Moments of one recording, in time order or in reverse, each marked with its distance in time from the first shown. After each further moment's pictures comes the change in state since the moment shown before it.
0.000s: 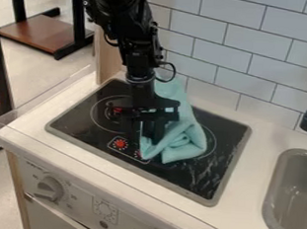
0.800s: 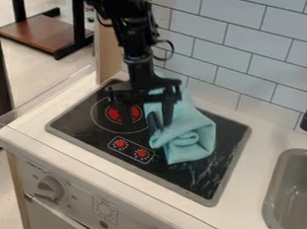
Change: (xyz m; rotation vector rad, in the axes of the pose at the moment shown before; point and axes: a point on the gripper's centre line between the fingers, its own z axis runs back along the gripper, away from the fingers) arm 0.008 -0.001 0.038 -0.077 -0.037 0.050
